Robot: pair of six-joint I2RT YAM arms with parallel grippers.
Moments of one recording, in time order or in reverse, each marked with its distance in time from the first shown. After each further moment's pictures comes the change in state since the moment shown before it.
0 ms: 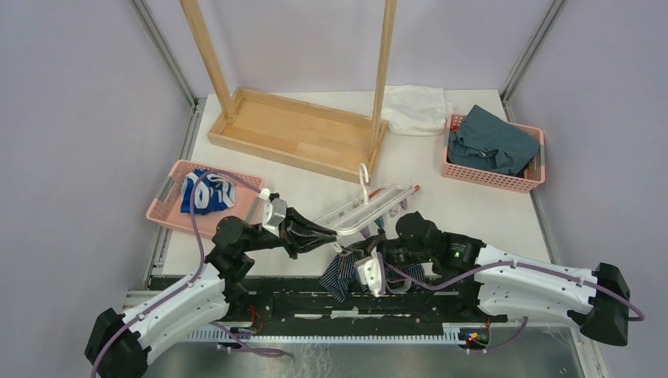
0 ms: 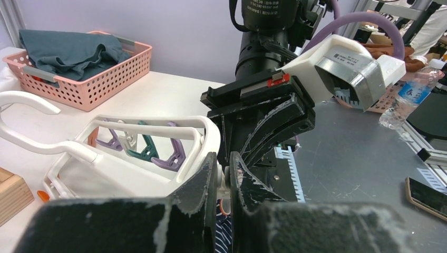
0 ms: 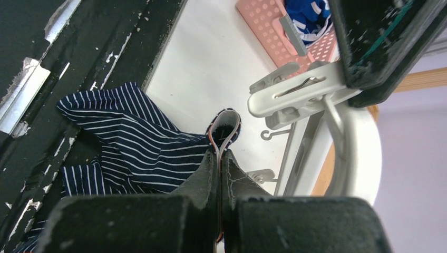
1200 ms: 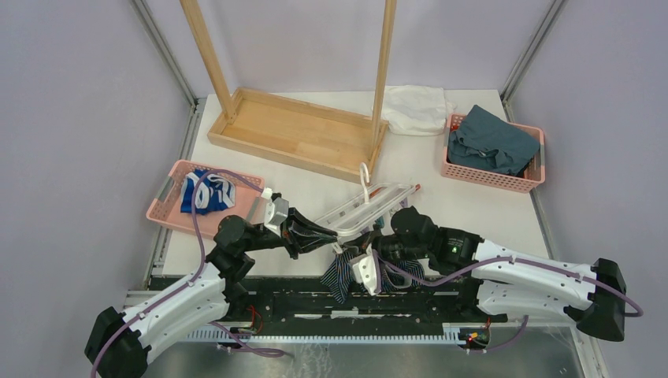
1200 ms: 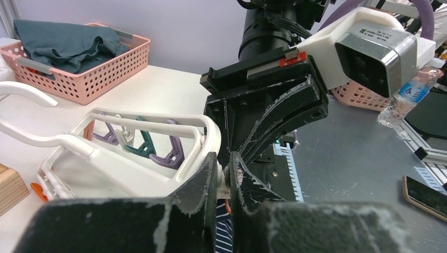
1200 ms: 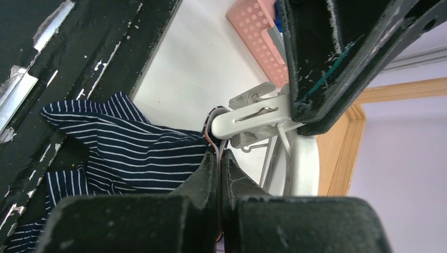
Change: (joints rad) left arm -0.003 0.008 0.002 -0.020 0.000 0.000; right arm 0.013 0.047 0.097 -0.051 -0.001 -0.038
